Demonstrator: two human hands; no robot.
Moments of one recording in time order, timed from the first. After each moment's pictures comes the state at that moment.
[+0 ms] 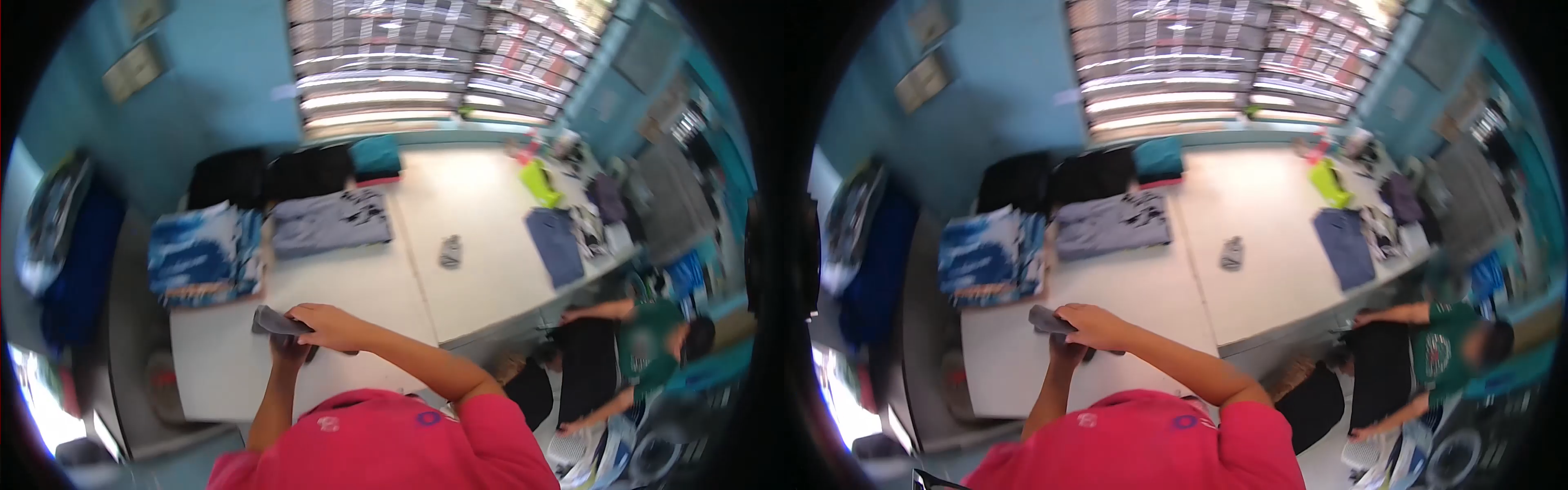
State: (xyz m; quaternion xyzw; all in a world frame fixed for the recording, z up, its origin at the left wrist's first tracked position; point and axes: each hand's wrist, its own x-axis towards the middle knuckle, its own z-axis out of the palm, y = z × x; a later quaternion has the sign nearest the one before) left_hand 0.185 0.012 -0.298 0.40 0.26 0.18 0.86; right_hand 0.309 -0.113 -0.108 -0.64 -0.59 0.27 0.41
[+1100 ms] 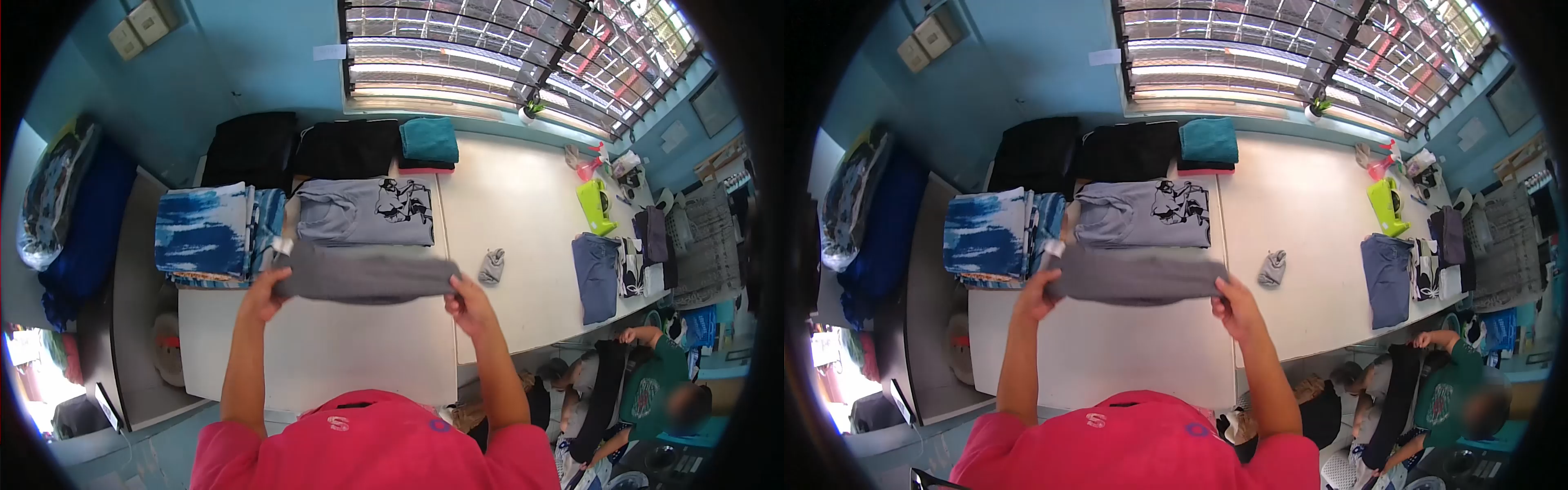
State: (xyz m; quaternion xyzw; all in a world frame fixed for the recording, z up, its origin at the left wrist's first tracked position) left_hand 0.259 0.110 -0.173 0.39 0.39 0.05 0.83; right_hand 0.454 -0.214 -0.179 -0.45 0.06 0.45 0.77
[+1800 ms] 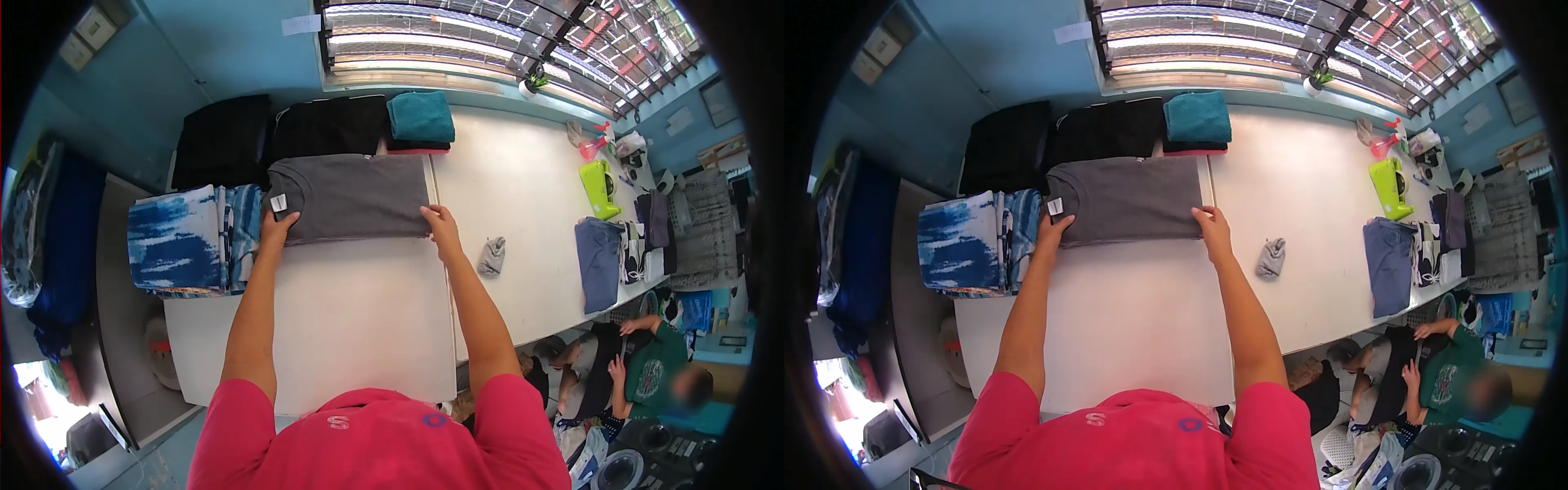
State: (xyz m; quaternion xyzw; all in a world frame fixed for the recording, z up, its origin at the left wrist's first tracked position) left_hand 0.384 0.175 -0.297 0.67 0.45 0.12 0.58; right_hand 0.561 -0.121 -0.276 -0.73 0.06 0.26 0.63
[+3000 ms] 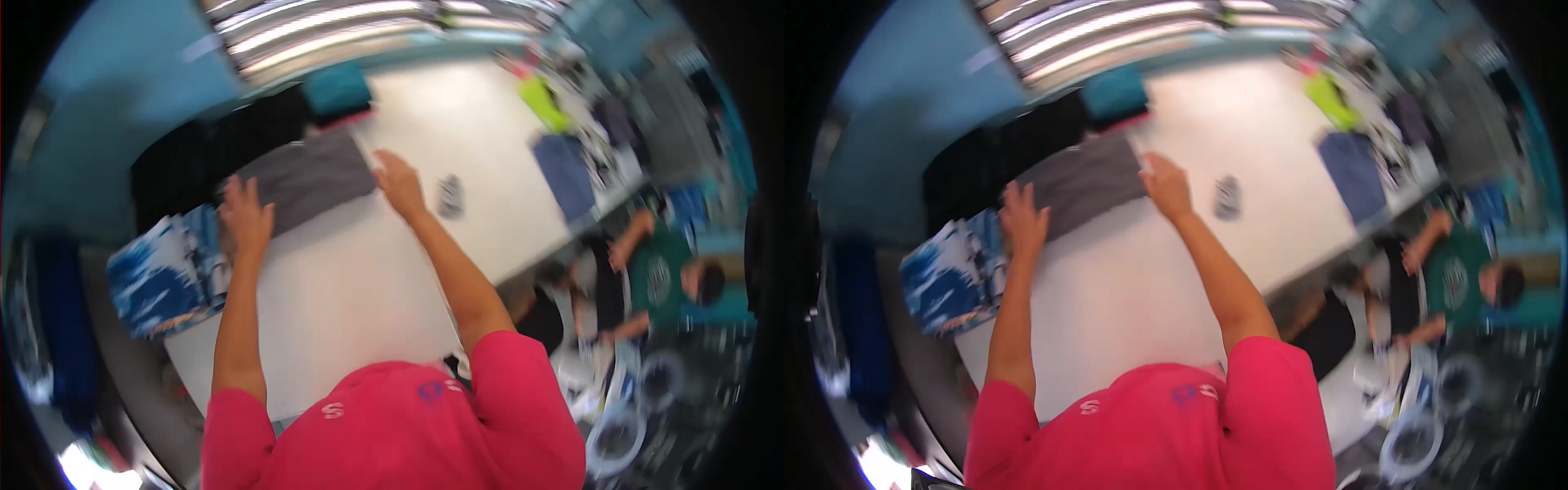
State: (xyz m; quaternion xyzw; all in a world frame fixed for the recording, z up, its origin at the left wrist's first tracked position) left_hand 0.411 0.119 -0.234 0.98 0.16 0.15 0.00; right_hand 0.550 -0.144 -0.253 -0.85 -0.30 -0.11 0.42
